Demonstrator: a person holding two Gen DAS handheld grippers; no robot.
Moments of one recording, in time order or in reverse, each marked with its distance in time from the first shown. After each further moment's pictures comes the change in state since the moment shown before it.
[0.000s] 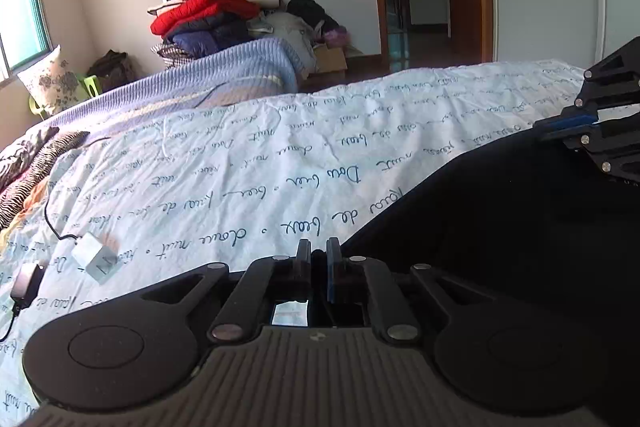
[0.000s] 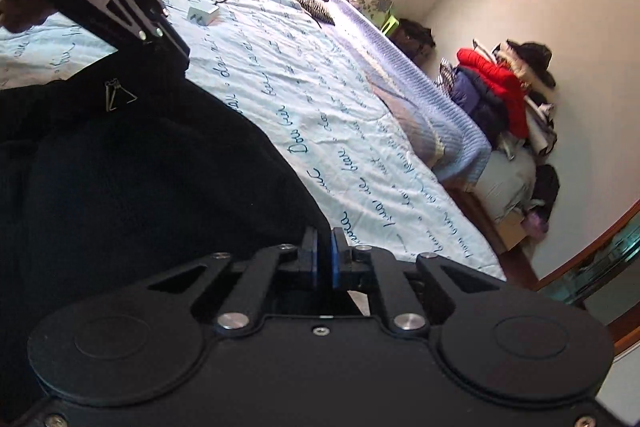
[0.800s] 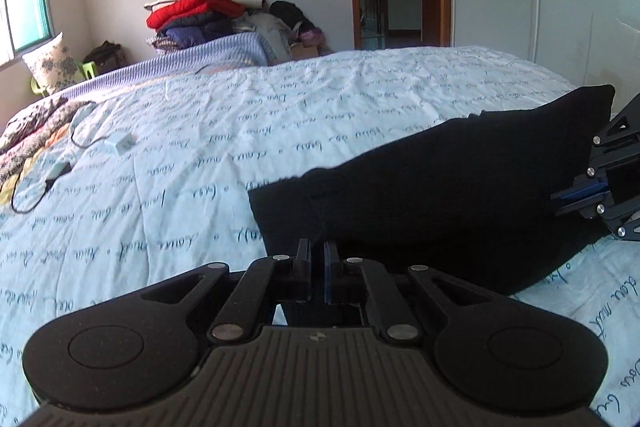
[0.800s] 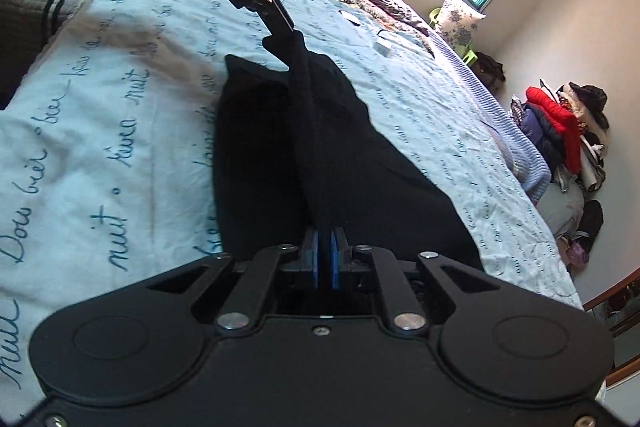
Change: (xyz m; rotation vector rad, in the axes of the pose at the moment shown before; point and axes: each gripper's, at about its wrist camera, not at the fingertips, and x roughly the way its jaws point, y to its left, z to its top) left arm -0.198 -0.068 -0.149 -0.043 0.013 -0.071; right arm -0.193 0.169 -0.049 -0.094 -0.019 0.234
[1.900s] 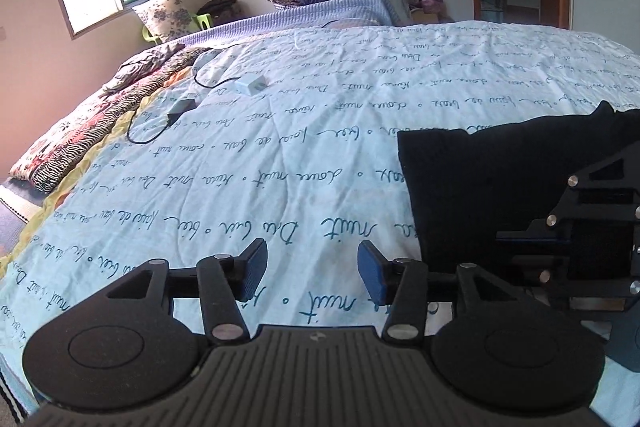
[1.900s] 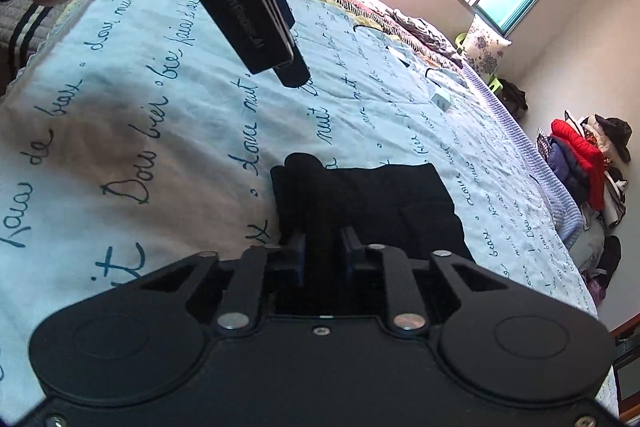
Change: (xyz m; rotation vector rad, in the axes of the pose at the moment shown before) left arm -0.031 0.033 -0.012 -0.114 0.116 0.360; right arm 0.100 0.062 0.107 -0.027 -0.079 -0.009
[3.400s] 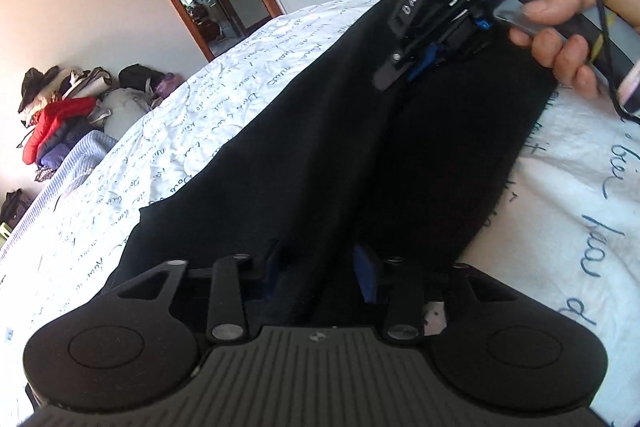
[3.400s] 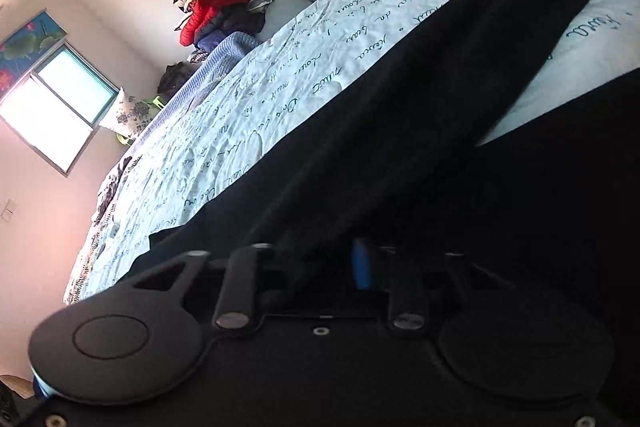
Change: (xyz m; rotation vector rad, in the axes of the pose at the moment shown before) left arm -0.026 -0.359 -0.001 0.655 -0.217 -0.473; right arm -0.193 -0.159 -0.329 1.682 -0.074 -0.315
